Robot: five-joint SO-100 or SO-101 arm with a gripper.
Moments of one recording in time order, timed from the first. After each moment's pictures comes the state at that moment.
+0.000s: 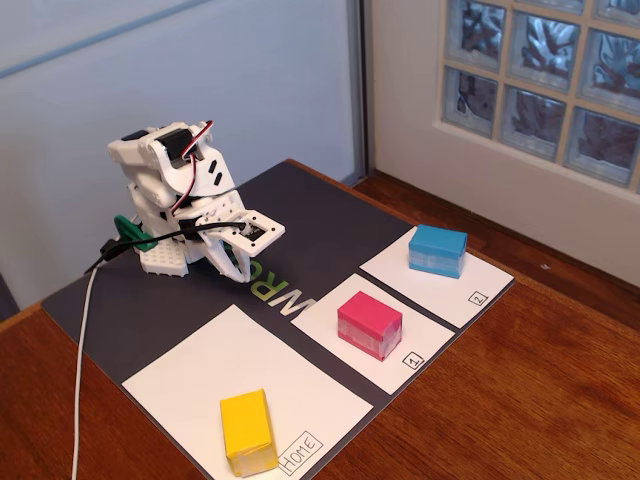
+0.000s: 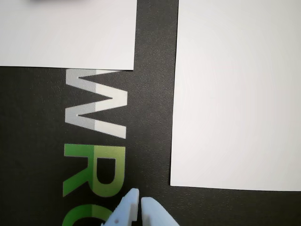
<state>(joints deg) 7.4 188.3 171.6 81.5 80.3</state>
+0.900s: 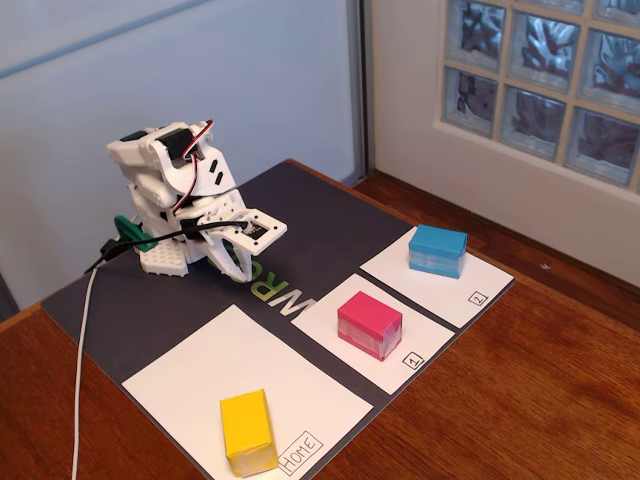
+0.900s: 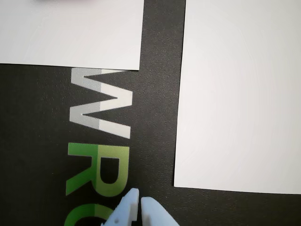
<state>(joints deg) 6.3 188.3 171.6 81.5 80.3</state>
